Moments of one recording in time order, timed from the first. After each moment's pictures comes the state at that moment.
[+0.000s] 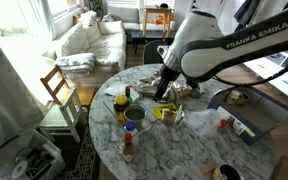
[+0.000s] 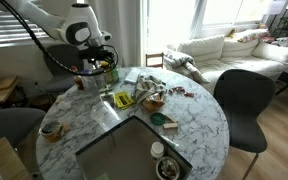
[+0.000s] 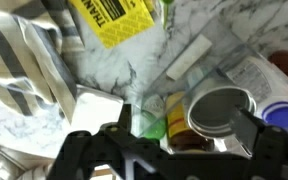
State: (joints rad) arm -0.02 0.27 0.17 -1.96 0.07 2.54 -0.54
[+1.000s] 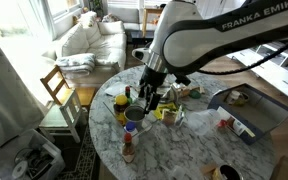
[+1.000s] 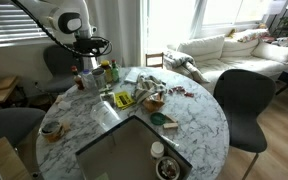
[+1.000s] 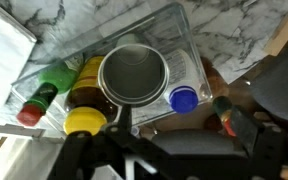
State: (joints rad) arm 0.01 0.31 0.28 -1.82 0.15 2.30 -0.96
